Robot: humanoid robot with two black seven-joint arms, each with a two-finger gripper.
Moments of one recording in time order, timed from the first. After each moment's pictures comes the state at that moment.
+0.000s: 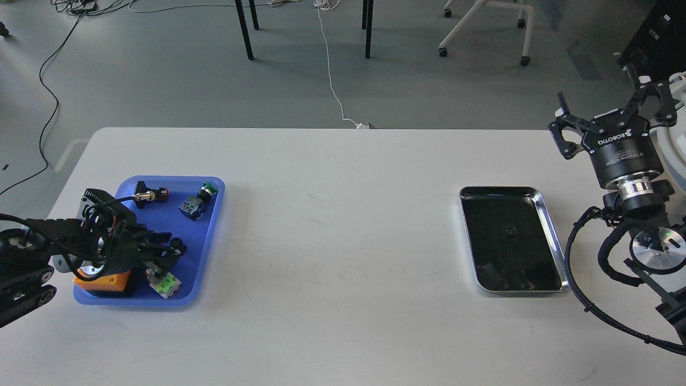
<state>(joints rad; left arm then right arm) -0.71 0.82 -0.17 -1.11 1.95 -0.15 -0.29 0.46 -0.59 0.85 1.08 0.25 0.46 0.49</state>
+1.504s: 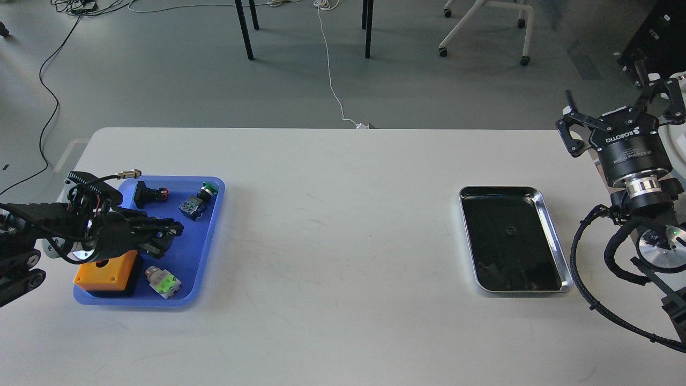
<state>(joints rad) -0.80 0.92 -0.20 -1.20 1.80 -0.17 -0.33 0.46 -0.61 0.86 1.08 0.25 0.46 0.49</state>
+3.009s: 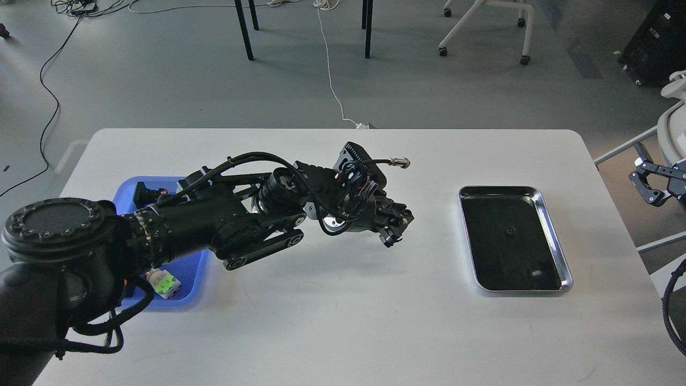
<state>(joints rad) -1.10 -0.04 -0.04 -0.78 1.86 -0.22 -0.26 0.26 -0.88 0.85 1.07 0.17 0.49 0.49</state>
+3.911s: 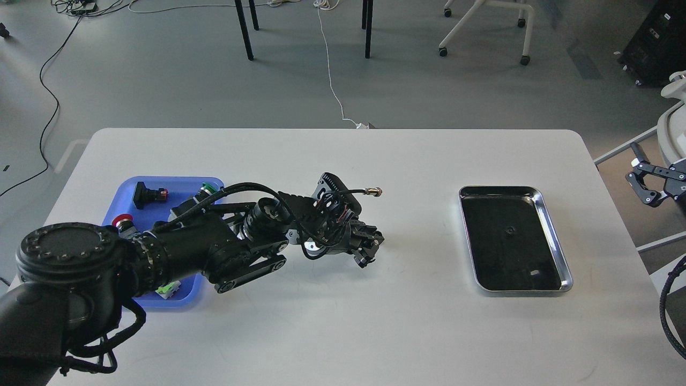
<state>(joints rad) -1.02 -0.04 0.03 -0.73 1.86 -0.19 -0.25 0.26 -0.87 0.85 1.07 0.17 0.49 0.49</state>
